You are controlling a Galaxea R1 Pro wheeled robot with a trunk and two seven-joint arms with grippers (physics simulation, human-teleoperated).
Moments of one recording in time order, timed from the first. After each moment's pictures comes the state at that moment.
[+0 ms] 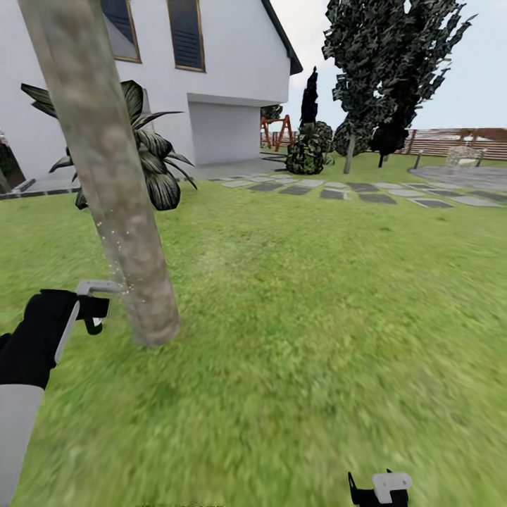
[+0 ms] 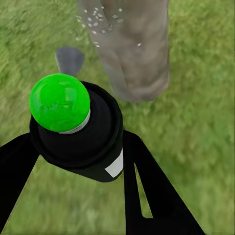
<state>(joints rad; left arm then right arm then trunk) -0.83 0.34 0.07 -1.17 -0.11 0.99 -0.13 -0.33 -0.05 -0.34 -0.18 0.44 -0.60 -0.10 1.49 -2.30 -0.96</state>
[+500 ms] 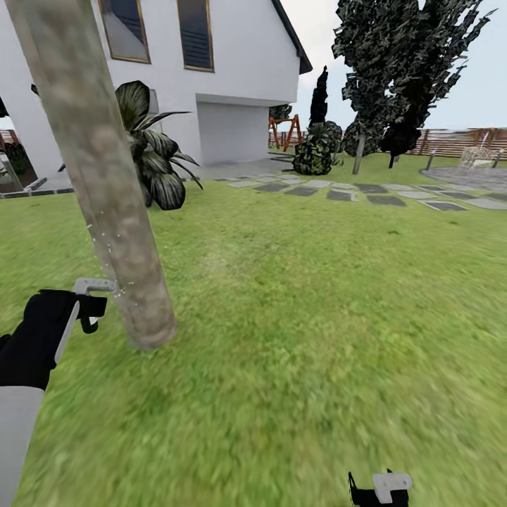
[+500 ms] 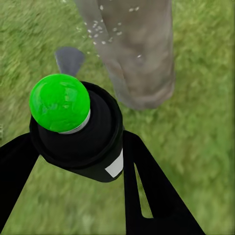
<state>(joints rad) -0.82 0.34 0.07 -1.20 -0.11 0.99 -0.09 -0.33 -0.05 -0.34 -0.18 0.44 -0.60 -0.10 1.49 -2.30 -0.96</state>
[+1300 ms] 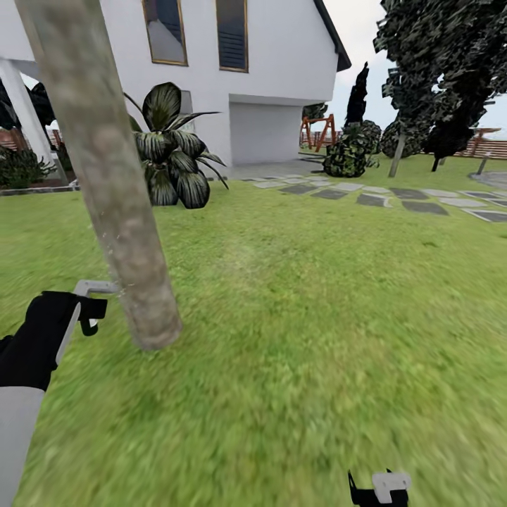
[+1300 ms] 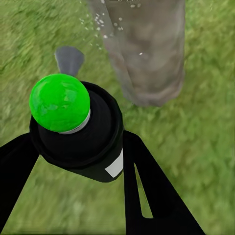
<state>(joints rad) -0.82 0.34 0.07 -1.18 -0.11 0.99 -0.08 -0.33 -0.05 -0.34 -0.18 0.44 -0.60 -0.10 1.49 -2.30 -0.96</state>
